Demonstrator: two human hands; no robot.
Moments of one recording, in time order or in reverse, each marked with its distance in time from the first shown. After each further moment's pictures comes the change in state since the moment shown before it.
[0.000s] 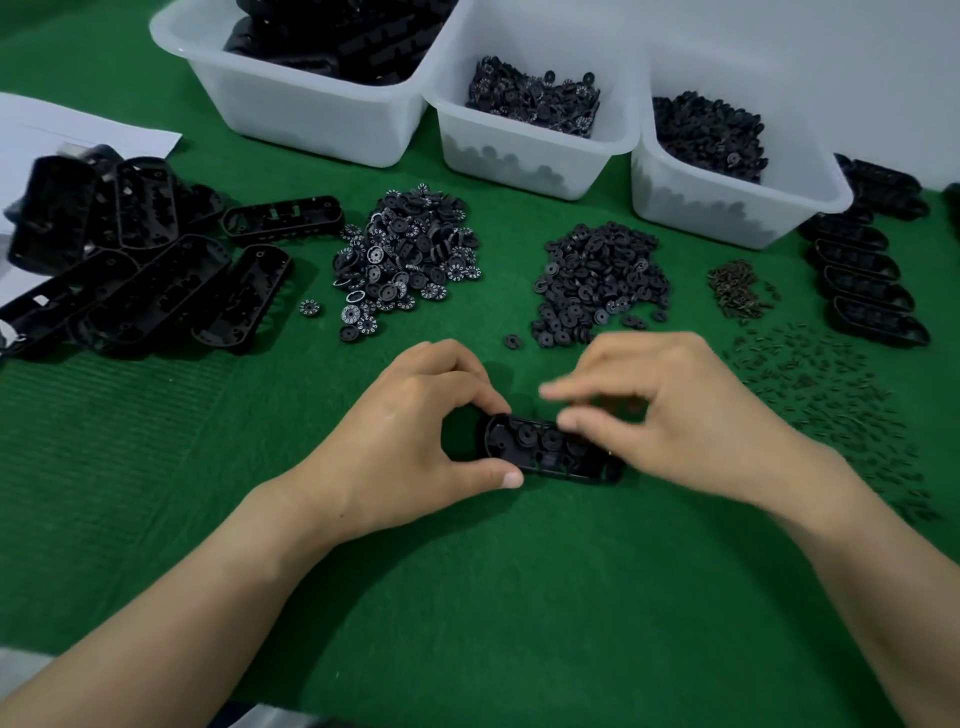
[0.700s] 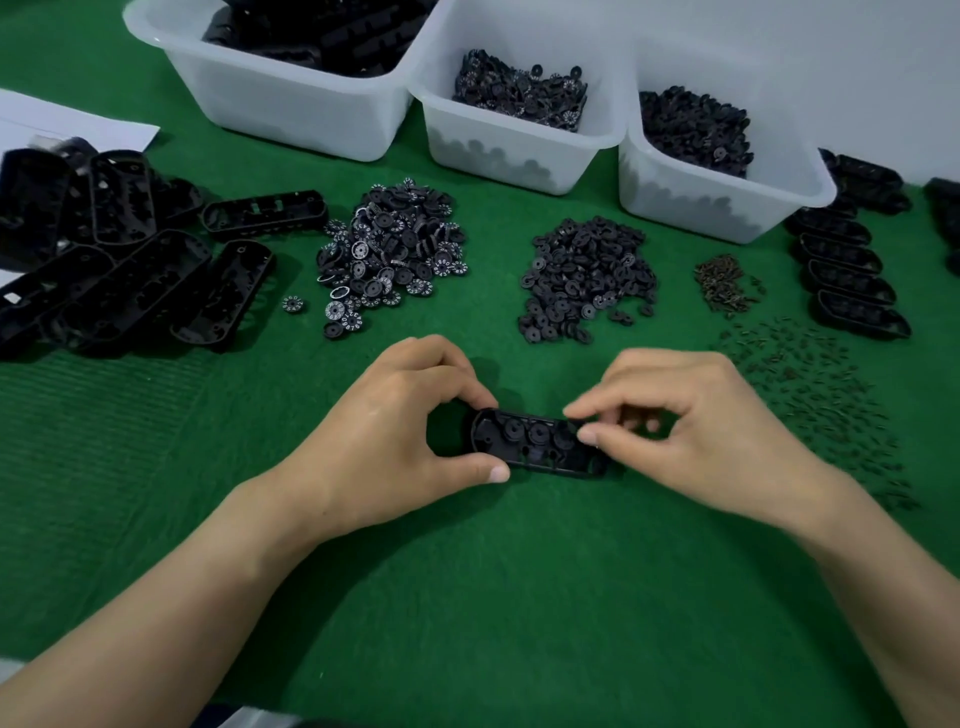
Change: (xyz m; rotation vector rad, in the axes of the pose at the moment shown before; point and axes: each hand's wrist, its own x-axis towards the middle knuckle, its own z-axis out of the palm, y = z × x) left_hand 0.001 -0.002 0.000 -0.007 0.001 0.002; right_hand -0.023 0.008 -0.003 0.152 0.047 0.059
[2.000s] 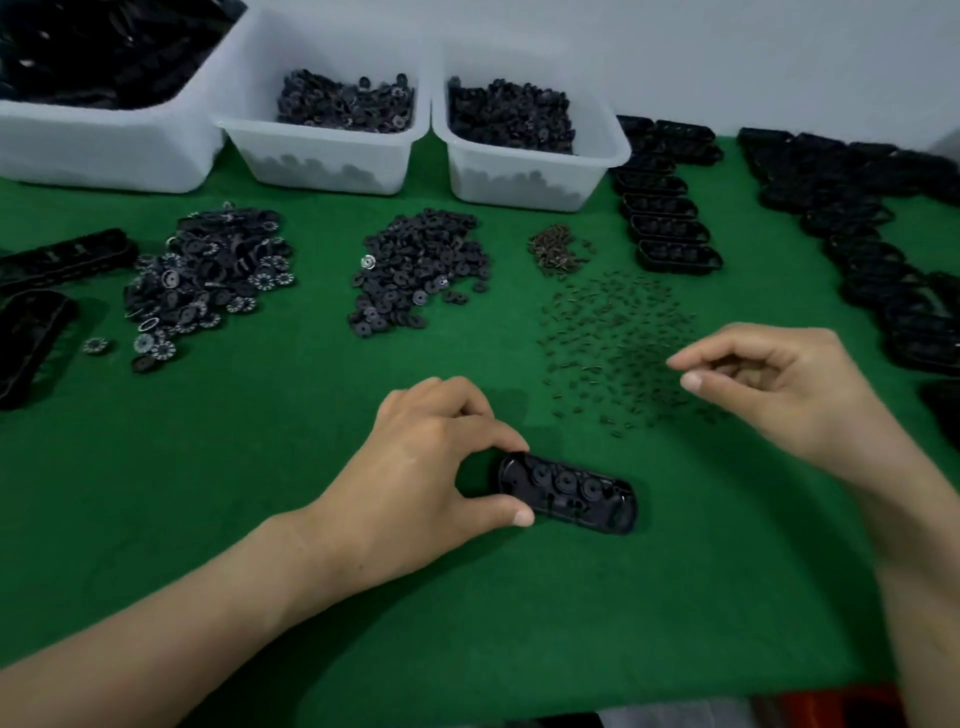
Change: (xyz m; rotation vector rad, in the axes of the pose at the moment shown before) left_hand 0.019 0.078 0.071 0.111 -0.196 0.169; right_hand -0.121 0.070 -0.069 0.121 0.373 0.356
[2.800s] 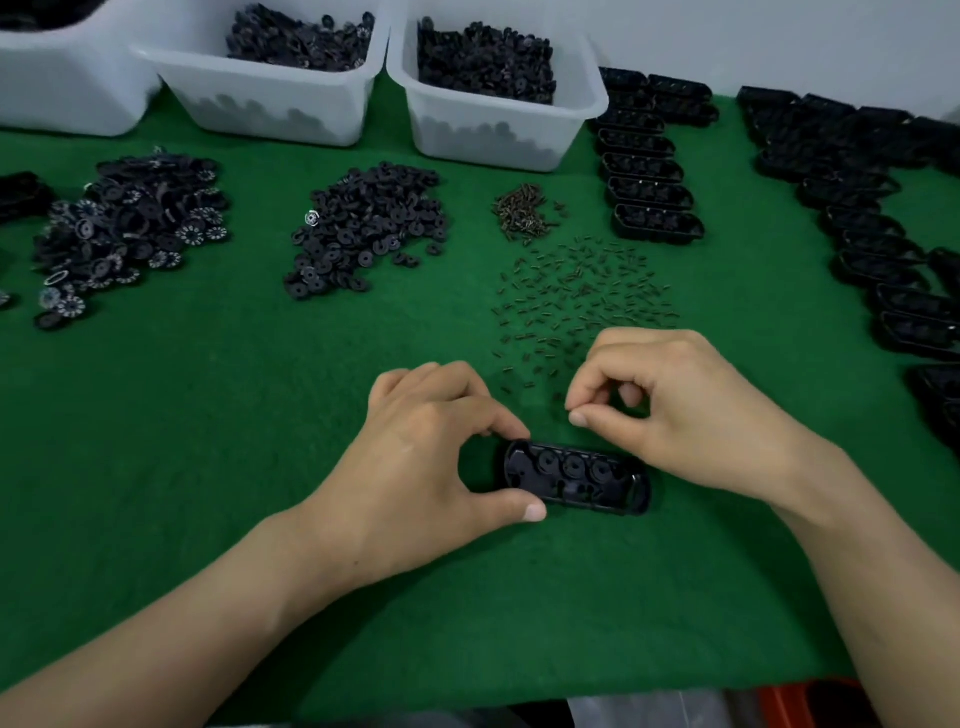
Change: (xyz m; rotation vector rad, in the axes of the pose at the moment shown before) left_hand 0.018 0.029 0.035 -0.046 0.069 -0.019; right_hand 0.000 -0.013 0.017 -0.273 -0.315 -0.193
